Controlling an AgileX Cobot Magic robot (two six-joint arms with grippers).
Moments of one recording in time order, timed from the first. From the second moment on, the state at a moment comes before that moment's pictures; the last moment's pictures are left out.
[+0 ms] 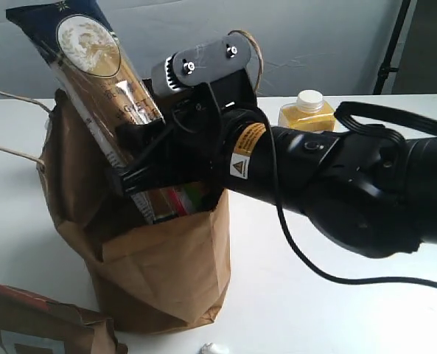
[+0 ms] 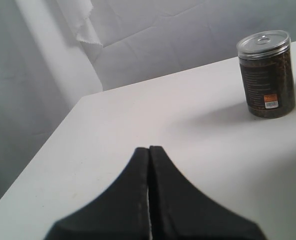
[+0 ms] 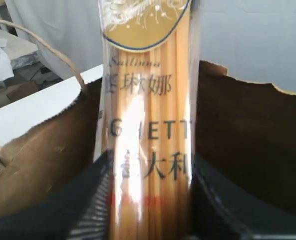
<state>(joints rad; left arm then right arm) 0.16 0.00 0.00 0.18 0.29 0.16 1.15 1.58 -0.92 -0.07 -0.32 0.22</state>
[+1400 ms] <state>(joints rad) 0.16 0.00 0.00 0.18 0.29 0.16 0.37 0.44 -0.25 -0.08 -0.08 0.13</state>
